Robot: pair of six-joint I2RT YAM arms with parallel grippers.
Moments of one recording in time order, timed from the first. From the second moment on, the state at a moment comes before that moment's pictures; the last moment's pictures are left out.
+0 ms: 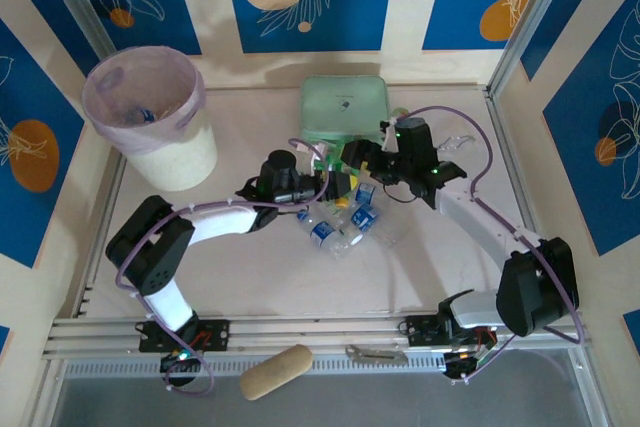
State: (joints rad) left arm -0.72 1.68 0.89 0.53 0.48 -0.75; right arm 0.38 1.33 0.98 -0.26 -0.41 0.76
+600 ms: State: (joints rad) left arm -0.48 1.51 1.28 -0.16 0.38 -0.38; right arm 0.27 1.21 0.87 -0.23 -0.40 0.84
